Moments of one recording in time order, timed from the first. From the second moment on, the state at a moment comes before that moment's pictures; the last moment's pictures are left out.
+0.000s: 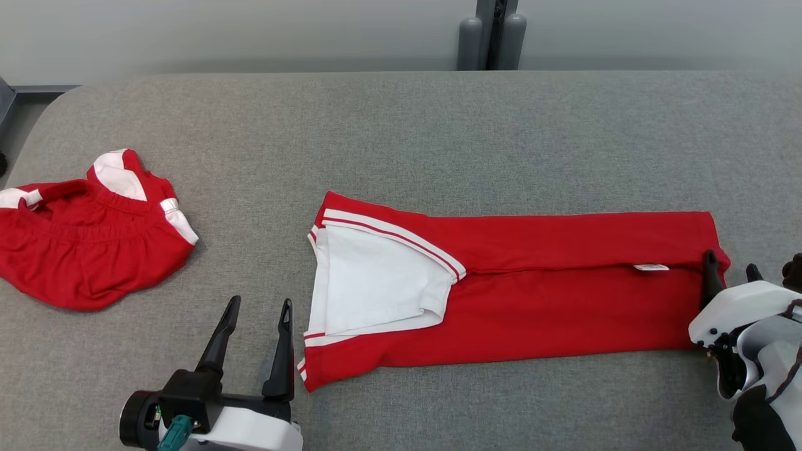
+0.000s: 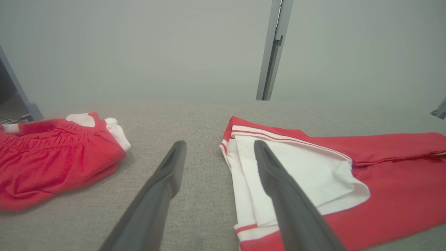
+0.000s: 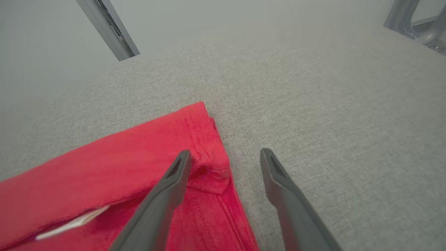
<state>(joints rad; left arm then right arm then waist) 0.00 0.05 -0.17 0.12 -0.18 0.02 -0.26 -0.65 -0.19 -0.06 1.18 0.39 0.13 -0.26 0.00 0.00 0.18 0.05</state>
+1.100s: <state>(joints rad) 0.00 0.05 -0.19 0.11 -0.19 0.01 -0.26 -0.65 -0.21 -0.08 1.16 0.40 0.13 -0.26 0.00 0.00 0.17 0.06</state>
